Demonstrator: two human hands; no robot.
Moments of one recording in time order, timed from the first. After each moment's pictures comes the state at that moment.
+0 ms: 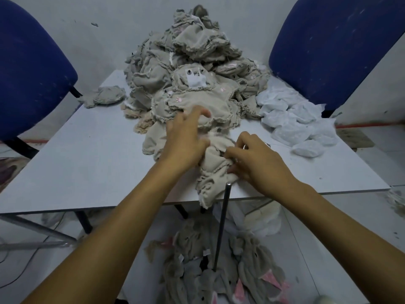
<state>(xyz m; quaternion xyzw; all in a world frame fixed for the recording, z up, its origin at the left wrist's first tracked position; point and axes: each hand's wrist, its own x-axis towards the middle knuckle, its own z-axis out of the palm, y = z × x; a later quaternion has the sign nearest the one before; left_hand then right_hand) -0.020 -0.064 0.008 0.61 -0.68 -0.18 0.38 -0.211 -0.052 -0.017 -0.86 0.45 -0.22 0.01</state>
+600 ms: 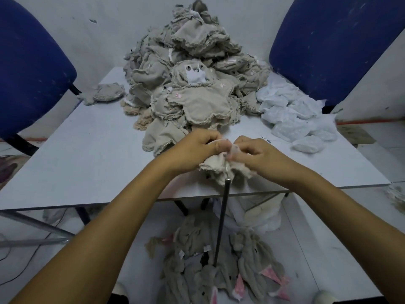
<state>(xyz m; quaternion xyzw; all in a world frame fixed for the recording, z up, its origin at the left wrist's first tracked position) -0.023 -0.054 0.010 0.47 -0.73 -0.41 0.30 -0.213 -0.049 0.002 -0.76 0.42 -0.28 0.42</state>
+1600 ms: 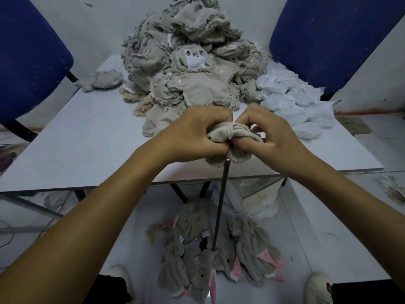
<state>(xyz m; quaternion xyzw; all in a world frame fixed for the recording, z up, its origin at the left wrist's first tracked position) -0.020 -0.027 0.034 0.36 -0.87 -0.17 0.31 -0.218 -0.024 0.013 -0.82 0.35 -0.39 0.24</state>
